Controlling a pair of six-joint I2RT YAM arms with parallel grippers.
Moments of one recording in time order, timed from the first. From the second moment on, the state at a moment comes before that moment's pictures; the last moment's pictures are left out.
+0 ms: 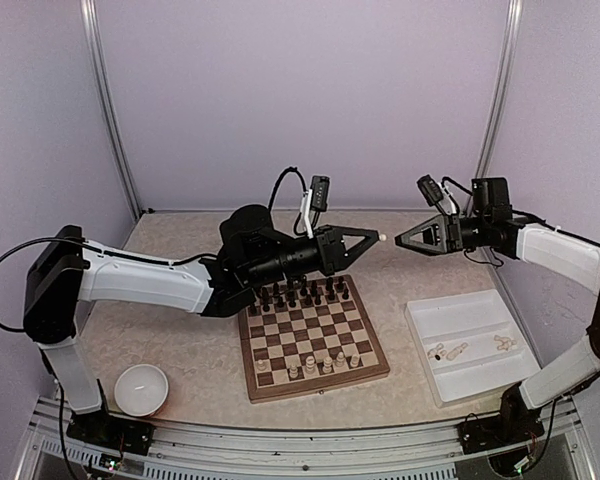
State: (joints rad) left arm -1.03 1.82 1.20 0.79 0.29 -0.63; right arm 0.20 1.41 1.02 -0.16 -1.35 0.19
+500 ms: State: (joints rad) left arm -1.04 1.88 1.23 0.80 0.26 -0.62; right arm 0.26 1.41 0.99 0.13 -1.49 0.49
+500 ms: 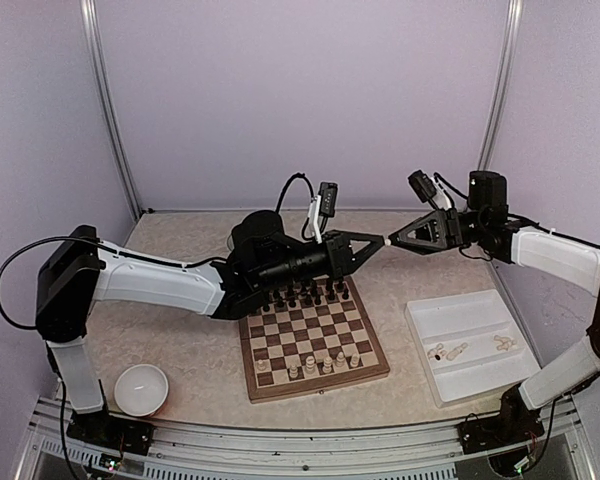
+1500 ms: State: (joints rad) left arm -1.04 1.94 1.31 0.81 0.26 -0.63; right arm 0.27 1.43 0.99 0.15 -1.48 0.47
